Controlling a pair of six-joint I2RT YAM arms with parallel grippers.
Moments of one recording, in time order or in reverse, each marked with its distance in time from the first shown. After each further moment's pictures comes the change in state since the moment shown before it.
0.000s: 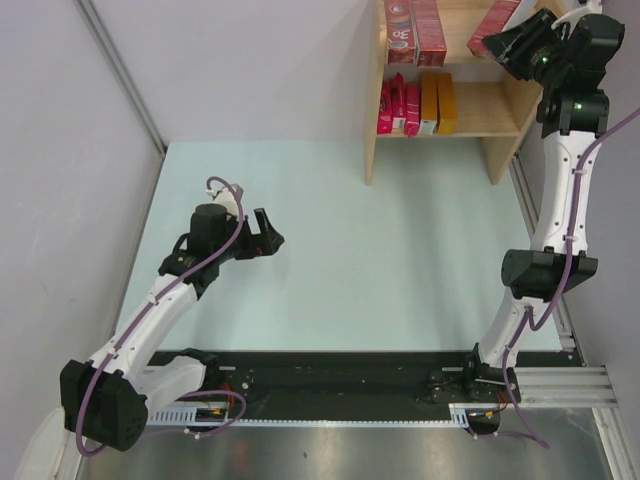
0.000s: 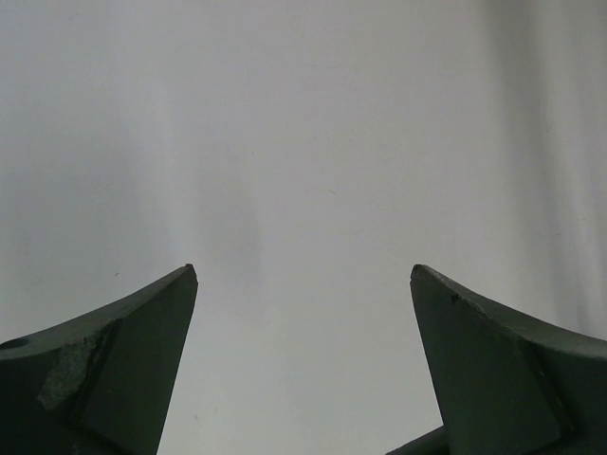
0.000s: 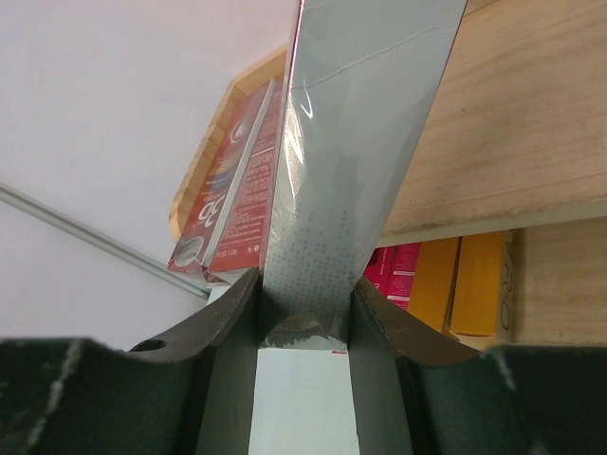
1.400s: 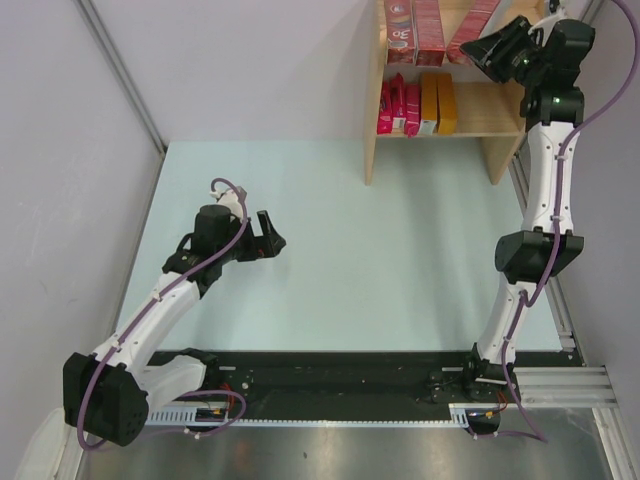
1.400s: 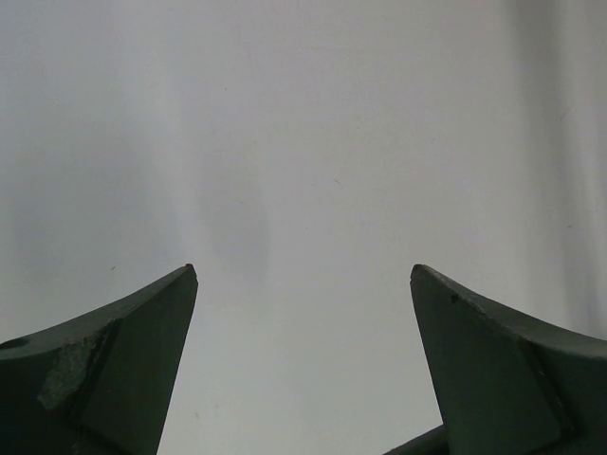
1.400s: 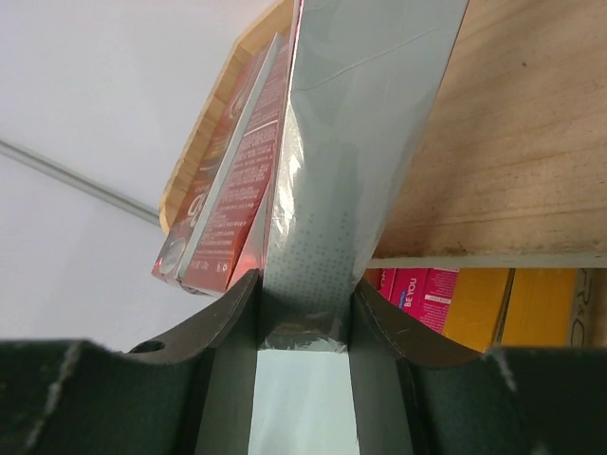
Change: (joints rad) left arm -0.007 0.027 -0.014 0.009 0.001 0.000; right arm 0.027 0.163 0.067 0.067 -0.118 0.104
